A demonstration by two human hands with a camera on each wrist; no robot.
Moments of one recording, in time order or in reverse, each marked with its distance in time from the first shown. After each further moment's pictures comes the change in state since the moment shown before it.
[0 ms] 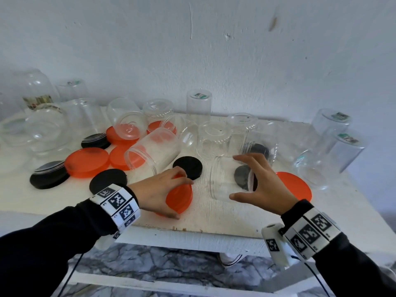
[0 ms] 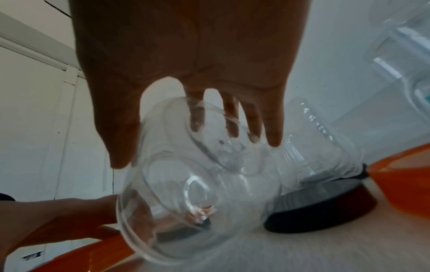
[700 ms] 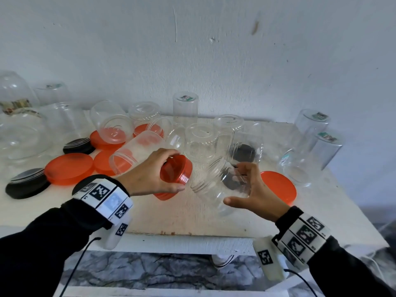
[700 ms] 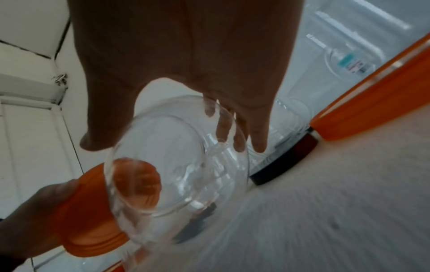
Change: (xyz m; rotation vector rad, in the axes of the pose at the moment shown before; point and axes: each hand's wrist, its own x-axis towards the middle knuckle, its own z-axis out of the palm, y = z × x) left_hand 0.013 0.005 -0.025 -0.387 0.299 -0.028; right_hand -0.017 0.015 0.007 0.416 -0.012 0.201
